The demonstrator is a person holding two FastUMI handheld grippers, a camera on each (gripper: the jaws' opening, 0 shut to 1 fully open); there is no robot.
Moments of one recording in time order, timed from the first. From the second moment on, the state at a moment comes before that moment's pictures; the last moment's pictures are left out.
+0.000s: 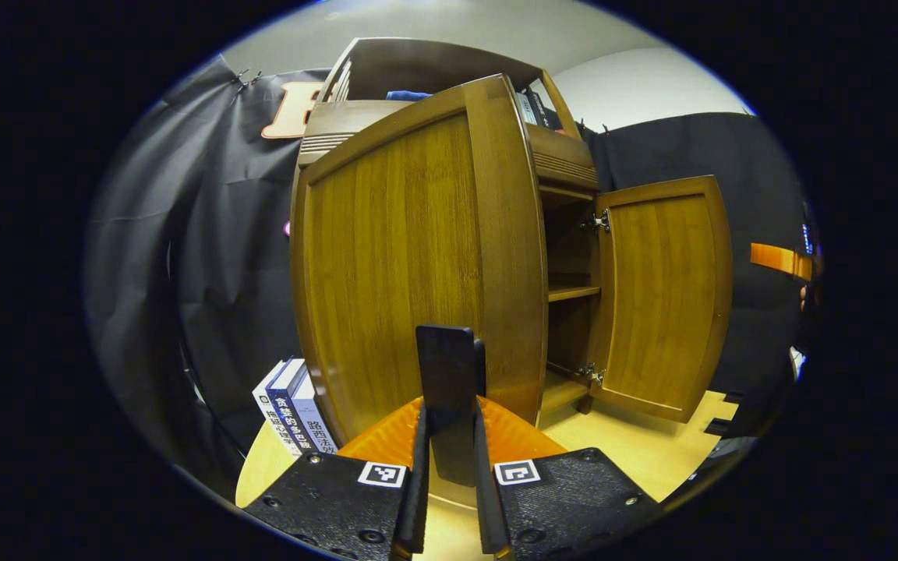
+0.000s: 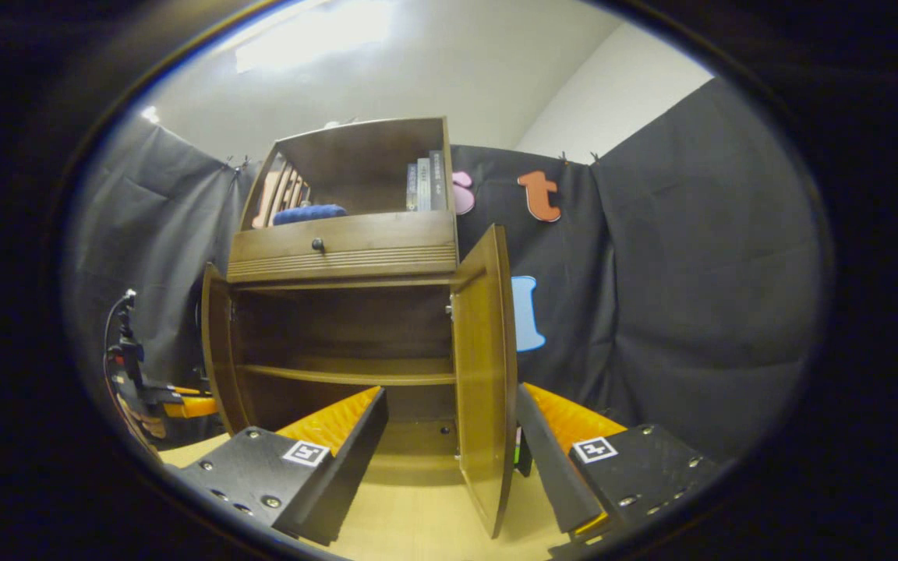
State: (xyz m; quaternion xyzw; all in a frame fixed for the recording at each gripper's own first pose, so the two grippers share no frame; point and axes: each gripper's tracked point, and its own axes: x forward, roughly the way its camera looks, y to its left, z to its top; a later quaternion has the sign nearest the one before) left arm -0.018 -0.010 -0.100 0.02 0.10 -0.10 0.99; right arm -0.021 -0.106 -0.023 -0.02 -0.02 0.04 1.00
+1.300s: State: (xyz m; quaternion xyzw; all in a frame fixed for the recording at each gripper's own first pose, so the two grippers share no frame) left arm -0.058 0.092 -0.091 0.06 0.07 0.02 1.00; right arm -0.008 -0.050 -0.053 -0.01 -0.01 0.08 1.00
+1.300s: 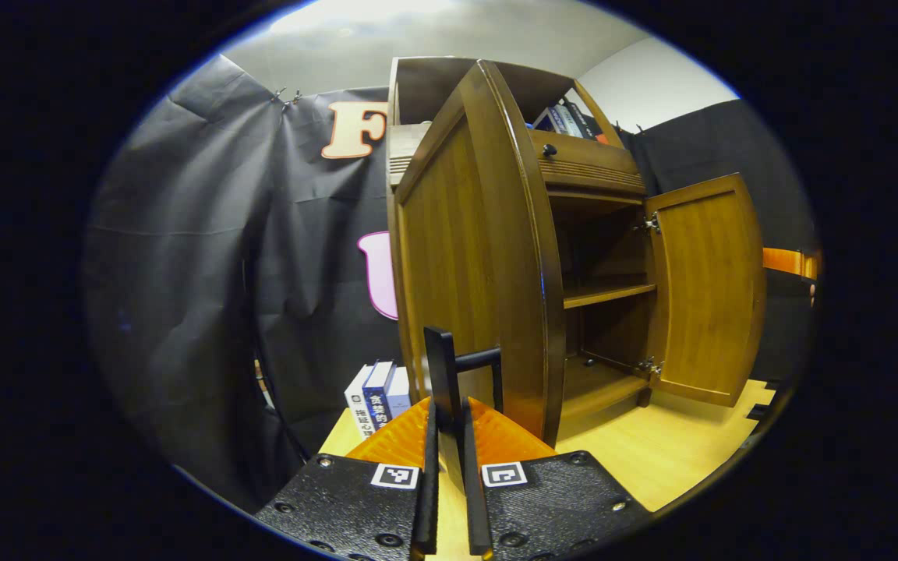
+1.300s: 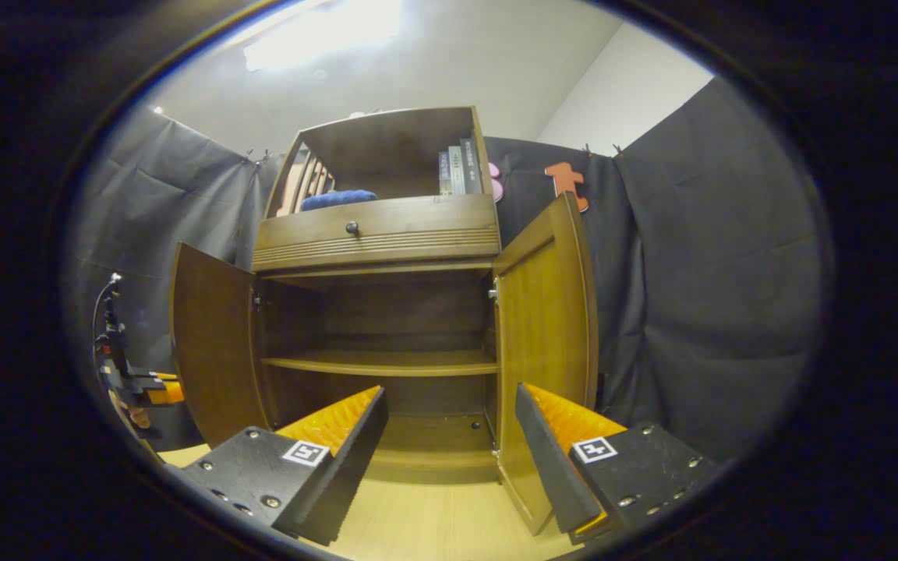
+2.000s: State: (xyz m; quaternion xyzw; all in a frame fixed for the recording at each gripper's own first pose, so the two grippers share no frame) left arm -0.058 0.163 -0.087 0.04 0.06 -0.04 1.00; right arm 0.004 -0.044 -0.059 0.01 0.00 0.07 1.00
